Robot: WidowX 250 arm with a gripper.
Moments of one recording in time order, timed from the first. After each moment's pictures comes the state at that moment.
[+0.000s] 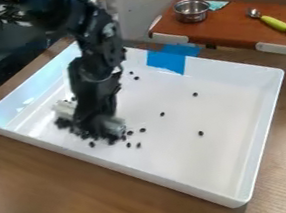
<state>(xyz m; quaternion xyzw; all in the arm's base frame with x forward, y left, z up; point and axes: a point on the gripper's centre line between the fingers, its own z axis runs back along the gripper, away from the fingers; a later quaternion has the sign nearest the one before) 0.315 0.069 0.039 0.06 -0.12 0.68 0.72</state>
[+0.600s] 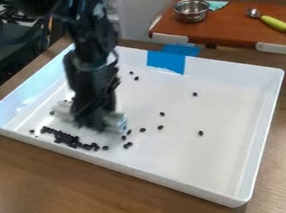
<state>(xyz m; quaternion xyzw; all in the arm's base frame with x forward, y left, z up) 0.330 0.054 0.059 0.00 -0.11 0.69 0.72</state>
